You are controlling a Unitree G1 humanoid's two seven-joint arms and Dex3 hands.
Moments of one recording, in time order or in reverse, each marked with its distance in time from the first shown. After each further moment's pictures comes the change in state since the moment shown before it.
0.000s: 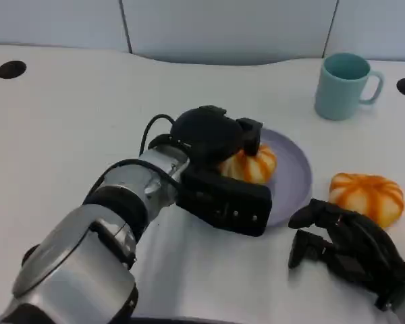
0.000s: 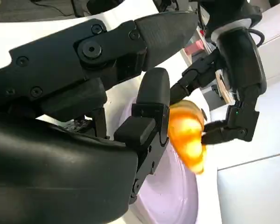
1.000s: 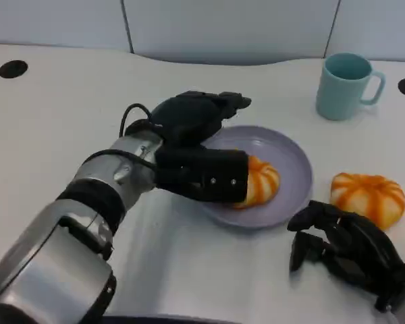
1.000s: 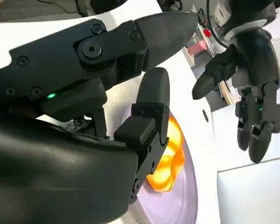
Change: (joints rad) left arm 0.033 0.091 0.168 -0.058 -0.210 -0.104 -0.141; right arm 0.010 0.001 0.001 -0.006 -0.003 -0.024 -0.011
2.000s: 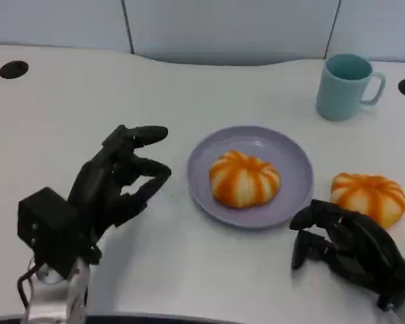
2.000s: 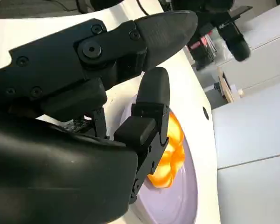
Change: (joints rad) left arm 0.649 -0.010 0.548 -0.512 -0.816 -0.143 -0.493; right arm -0.012 -0.009 -0.001 0.019 -0.007 -0.006 -0.011
